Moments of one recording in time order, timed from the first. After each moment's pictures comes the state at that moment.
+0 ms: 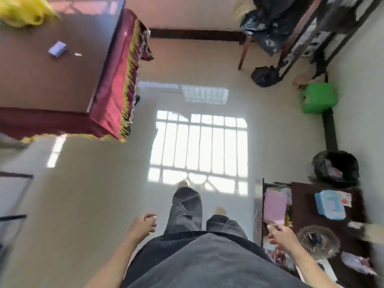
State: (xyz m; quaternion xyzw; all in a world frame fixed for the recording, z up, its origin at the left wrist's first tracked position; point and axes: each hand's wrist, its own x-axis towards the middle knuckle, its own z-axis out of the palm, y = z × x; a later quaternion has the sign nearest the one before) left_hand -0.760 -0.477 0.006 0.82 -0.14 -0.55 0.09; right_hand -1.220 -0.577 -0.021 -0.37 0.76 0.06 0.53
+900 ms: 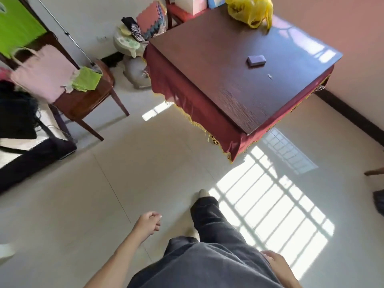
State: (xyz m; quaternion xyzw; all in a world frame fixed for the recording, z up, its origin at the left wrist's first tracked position) left_hand -0.429 -0.296 0.010 0.79 0.16 -0.46 0.36; right_hand -0.729 -0.617 -0.010 -0.67 0.53 0.26 0.45
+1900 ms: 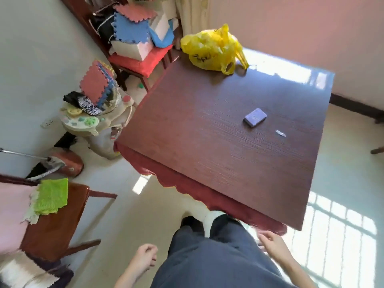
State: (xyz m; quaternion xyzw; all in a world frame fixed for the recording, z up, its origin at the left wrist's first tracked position) left_hand 0.107 -0.428 -0.003 0.82 0.06 -0.52 0.22; right_hand -0.216 -0.716 -0.006 -0.55 0.64 0.10 0.53
